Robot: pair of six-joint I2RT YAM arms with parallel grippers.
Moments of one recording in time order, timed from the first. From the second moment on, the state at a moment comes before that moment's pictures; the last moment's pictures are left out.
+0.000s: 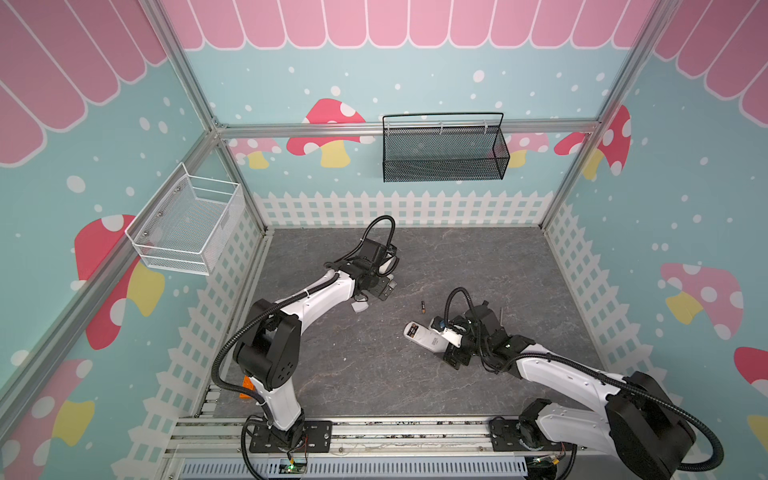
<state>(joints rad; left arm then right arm) -0.50 1.78 1.34 -0.50 -0.15 0.19 0.62 1.21 0.48 -0.11 -0.21 -0.49</state>
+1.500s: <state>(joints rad) -0.51 1.71 1.31 -0.64 0.16 0.39 0.41 1.33 0.58 0.03 -0.03 -0.24</state>
